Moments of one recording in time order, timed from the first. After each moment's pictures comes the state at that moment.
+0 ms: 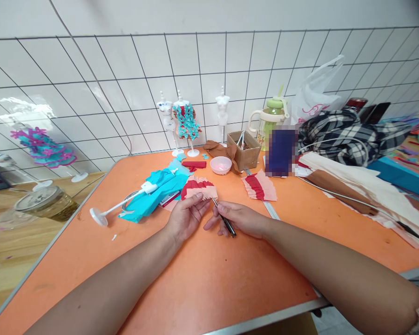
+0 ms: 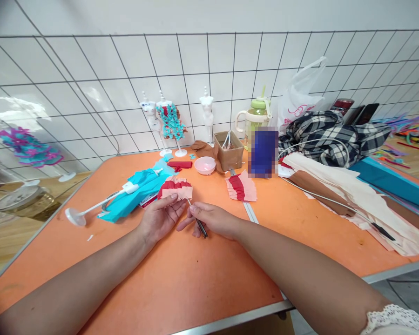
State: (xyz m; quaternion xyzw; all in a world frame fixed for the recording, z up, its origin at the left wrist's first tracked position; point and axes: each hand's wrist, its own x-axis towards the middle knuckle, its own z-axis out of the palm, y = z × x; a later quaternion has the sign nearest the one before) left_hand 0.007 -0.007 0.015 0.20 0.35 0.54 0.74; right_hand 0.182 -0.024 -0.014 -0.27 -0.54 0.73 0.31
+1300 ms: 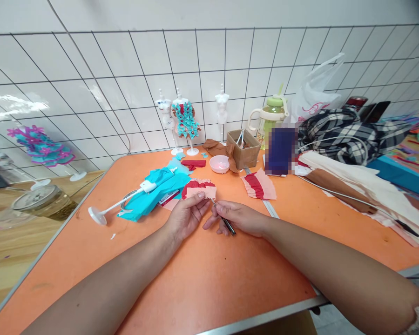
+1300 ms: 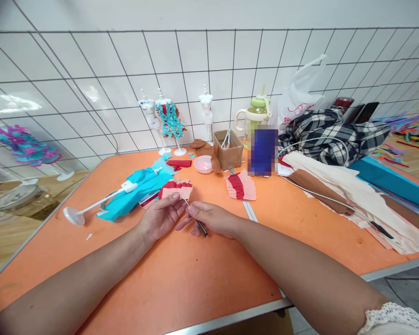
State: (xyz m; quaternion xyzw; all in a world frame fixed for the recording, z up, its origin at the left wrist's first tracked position) left_hand 0.006 -0.005 0.007 0.22 0.34 0.52 0.75; right_hand 0.183 -0.024 -0.009 -0.25 -0.57 0.72 0.30
